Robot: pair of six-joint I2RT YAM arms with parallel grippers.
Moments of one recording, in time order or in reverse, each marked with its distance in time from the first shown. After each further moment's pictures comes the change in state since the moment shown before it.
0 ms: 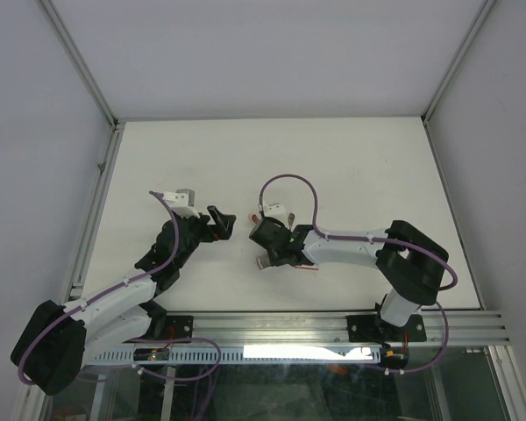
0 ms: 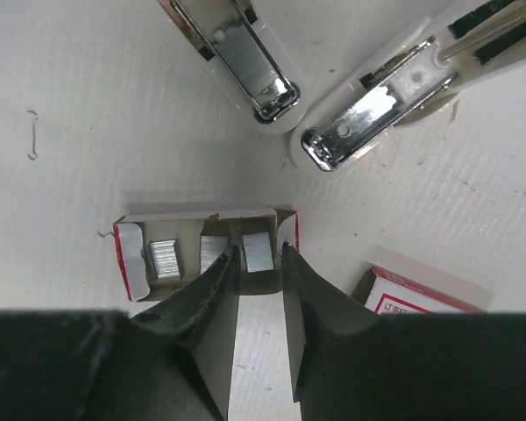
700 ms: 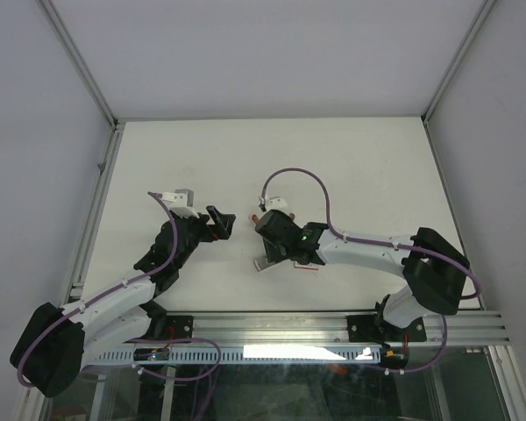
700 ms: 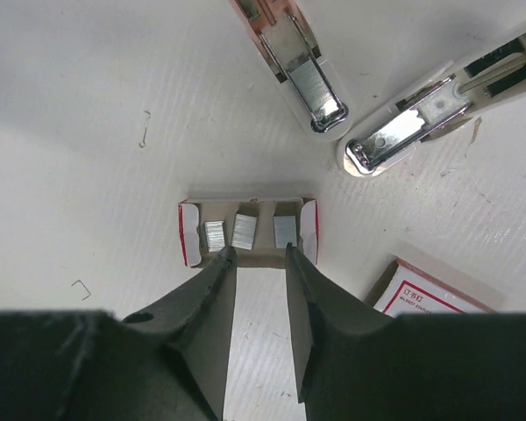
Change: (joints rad) left arm 0.000 -0.022 -0.003 0.000 -0.003 0.000; right arm -0.011 -0.132 -0.014 0.053 -0.100 -0.037
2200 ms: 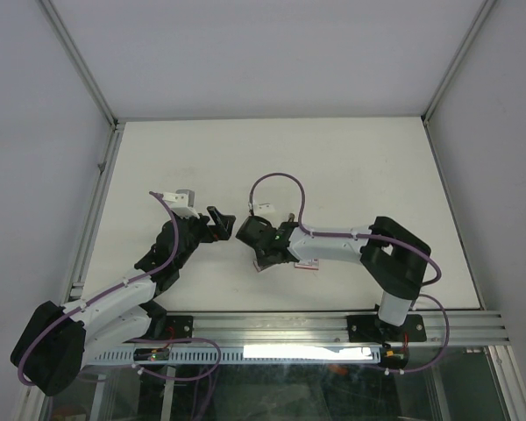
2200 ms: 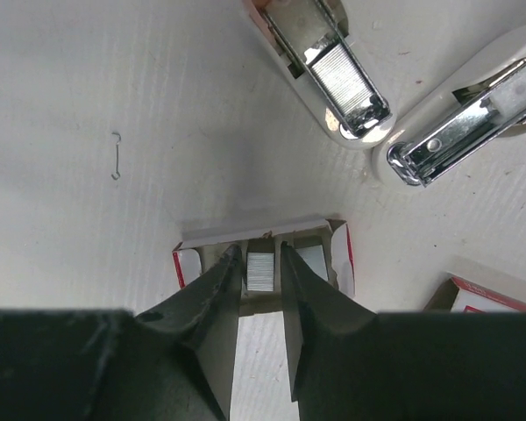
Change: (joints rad) left arm 0.000 0.010 0.000 -0.011 0.000 0.000; right arm 0.042 0.233 0.145 -0.098 0.059 0.130
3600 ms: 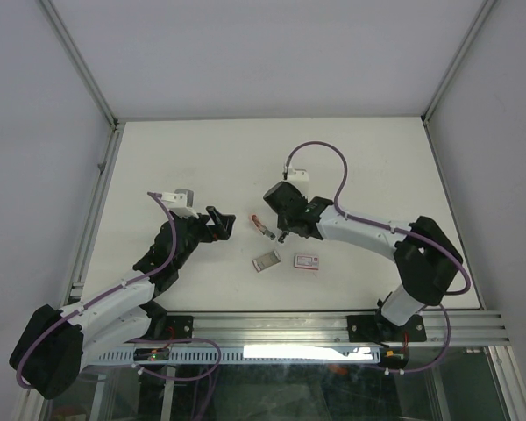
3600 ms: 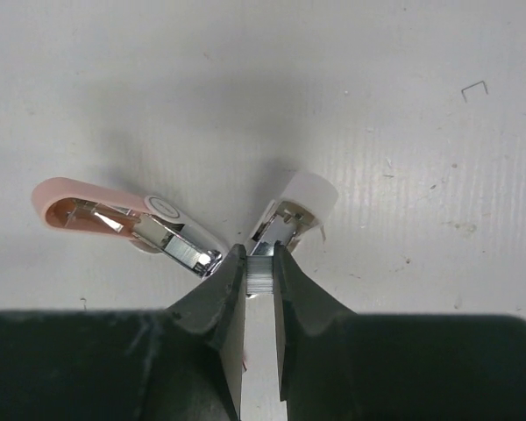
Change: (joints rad) left arm 0.000 -0.025 0.000 -0.003 0.003 0.000; right arm -0.221 -0.157 -0.003 0.023 0.131 -0.017
